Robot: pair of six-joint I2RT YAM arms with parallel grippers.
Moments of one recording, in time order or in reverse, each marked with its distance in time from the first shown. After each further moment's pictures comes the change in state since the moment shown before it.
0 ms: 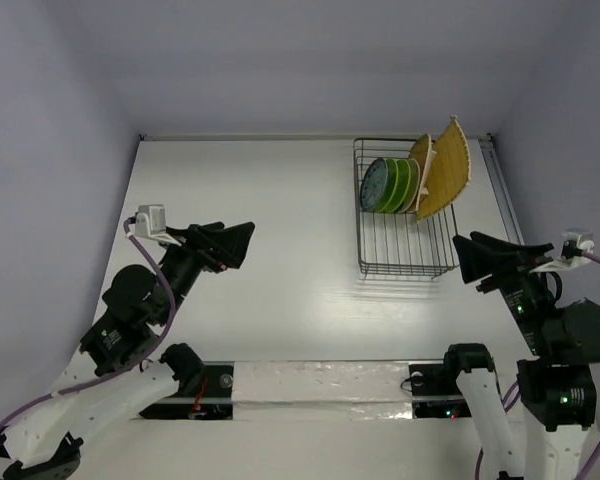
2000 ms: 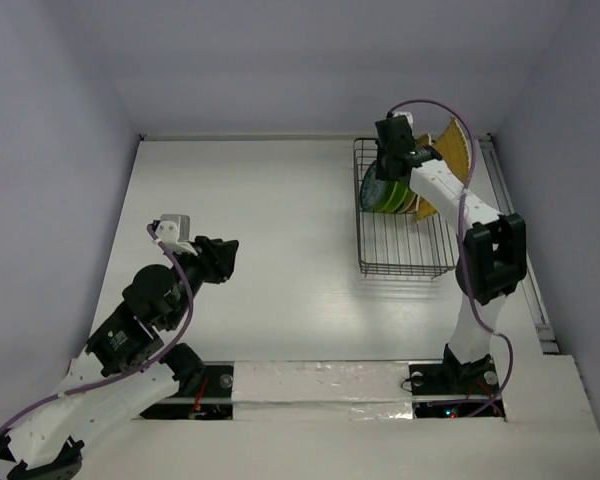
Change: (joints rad) left arm 0.017 -0.021 -0.067 -0.200 -0.080 0.191; right arm 0.328 1.614 0.702 -0.081 0.679 -0.196
